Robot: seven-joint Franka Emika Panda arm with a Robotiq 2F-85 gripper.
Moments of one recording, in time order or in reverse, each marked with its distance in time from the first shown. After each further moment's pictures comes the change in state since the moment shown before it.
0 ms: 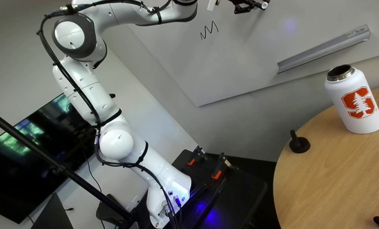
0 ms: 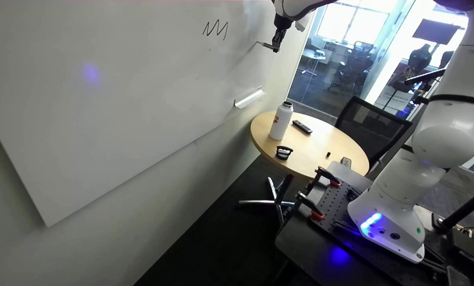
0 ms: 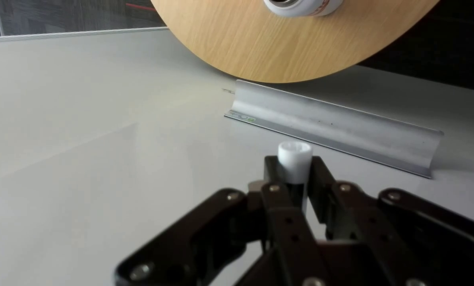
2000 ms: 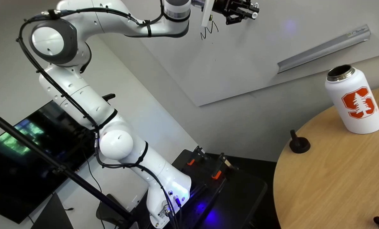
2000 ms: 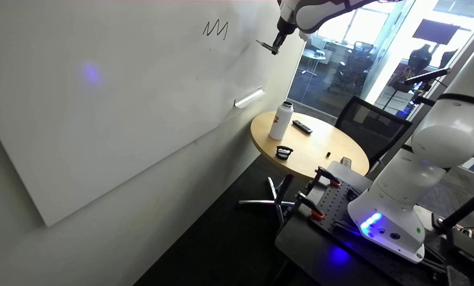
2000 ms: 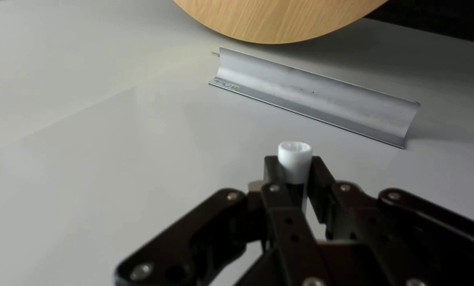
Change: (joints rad) arm -0.008 -0.167 0.025 -0.277 -0.071 0.256 0.106
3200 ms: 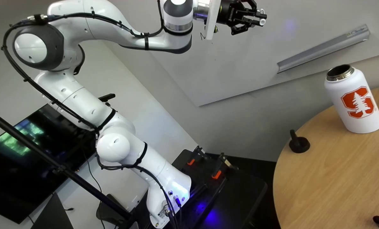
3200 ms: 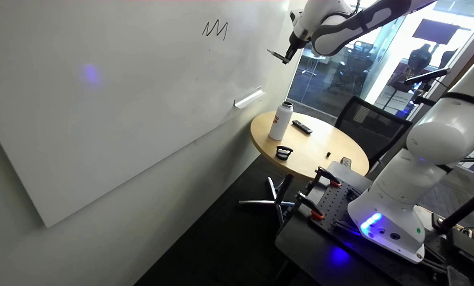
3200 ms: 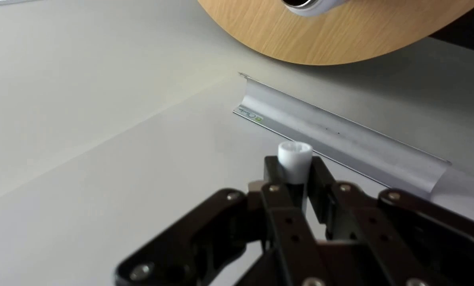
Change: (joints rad) arm -0.117 -0.082 0.000 -0.216 -0.240 0.228 0.095
